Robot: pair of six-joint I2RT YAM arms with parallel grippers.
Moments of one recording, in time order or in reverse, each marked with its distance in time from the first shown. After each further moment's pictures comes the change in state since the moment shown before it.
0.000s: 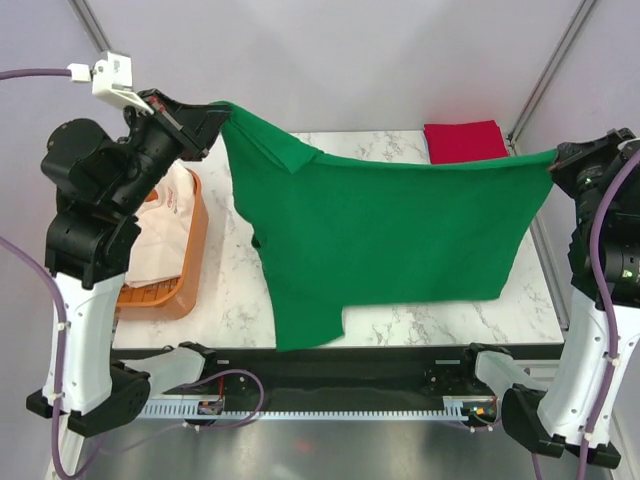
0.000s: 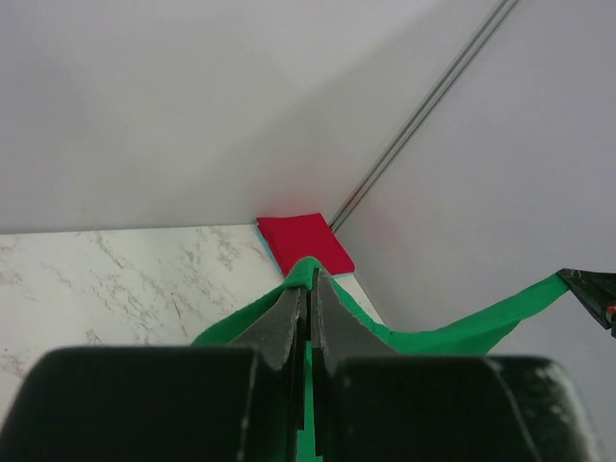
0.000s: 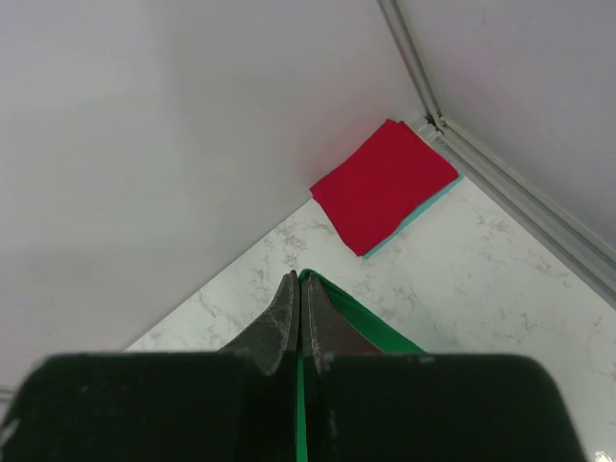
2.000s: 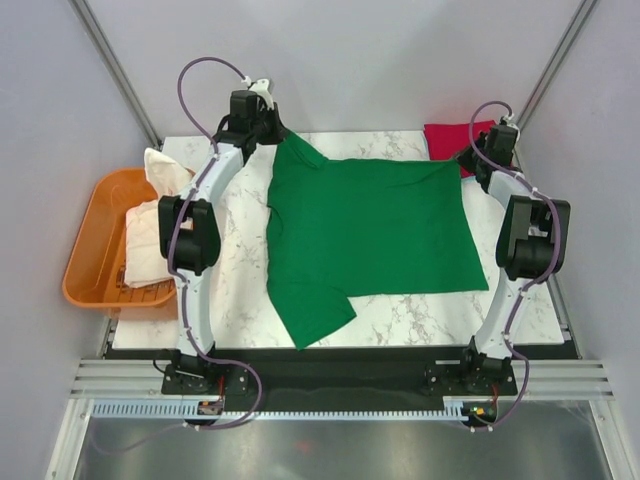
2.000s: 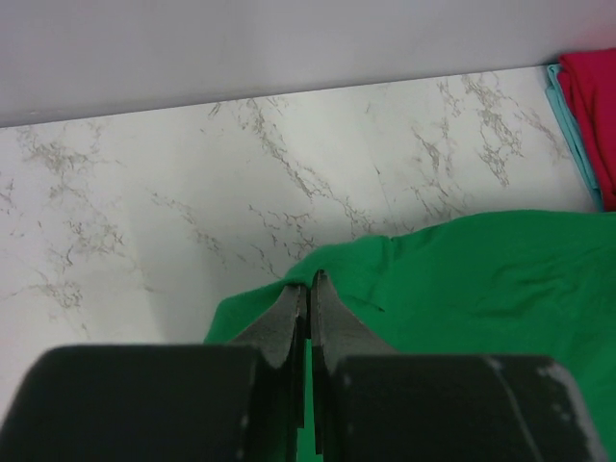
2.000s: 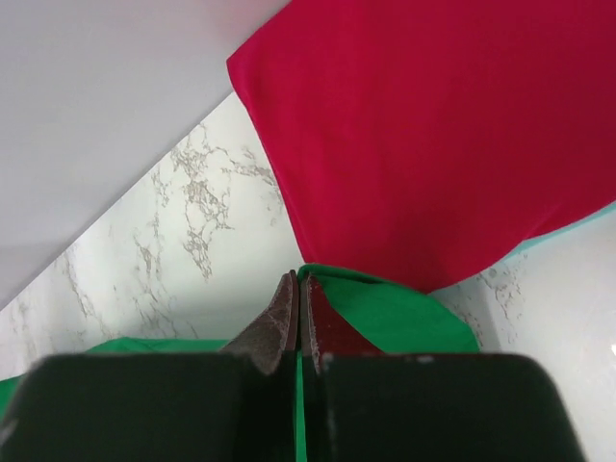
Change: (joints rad) left arm 0.144 1.051 0.100 0.370 0.108 0.291; right arm 0.030 1.031 -0.323 1.006 -0.278 0.039
